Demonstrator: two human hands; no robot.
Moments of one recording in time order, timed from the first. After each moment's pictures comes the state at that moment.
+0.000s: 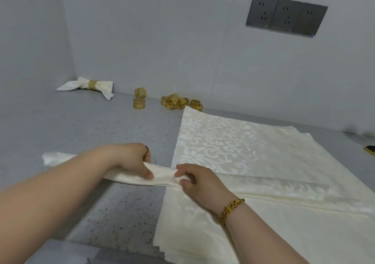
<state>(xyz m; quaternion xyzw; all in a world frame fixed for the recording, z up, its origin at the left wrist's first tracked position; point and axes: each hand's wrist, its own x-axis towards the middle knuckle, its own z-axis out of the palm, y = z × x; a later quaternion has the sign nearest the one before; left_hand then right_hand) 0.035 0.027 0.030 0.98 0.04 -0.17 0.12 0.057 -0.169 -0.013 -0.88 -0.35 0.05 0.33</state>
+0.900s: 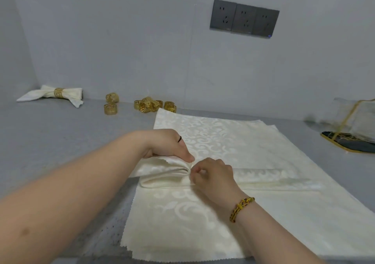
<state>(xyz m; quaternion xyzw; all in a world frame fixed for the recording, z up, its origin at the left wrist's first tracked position) 0.056 -0.087 0.081 0.91 -0.04 -0.15 0.38 0.052 -0.239 0.009 -0.95 -0.22 -0.03 0.23</state>
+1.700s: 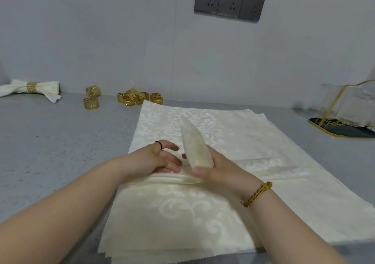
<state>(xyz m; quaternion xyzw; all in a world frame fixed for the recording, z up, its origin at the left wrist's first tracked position) 0.057 -0.090 0.023 0.79 -0.08 -0.16 0.58 0.055 -0.278 0.025 -0.79 -0.27 0.16 0.53</state>
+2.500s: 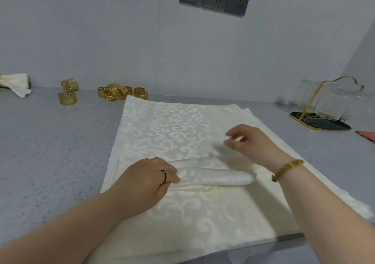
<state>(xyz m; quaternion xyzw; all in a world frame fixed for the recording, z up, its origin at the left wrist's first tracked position) 0.042 -0.101 -0.024 0.91 -0.33 0.20 0.17 0.084 -0.343 0.054 -0.93 -0.09 -0.07 0.34</state>
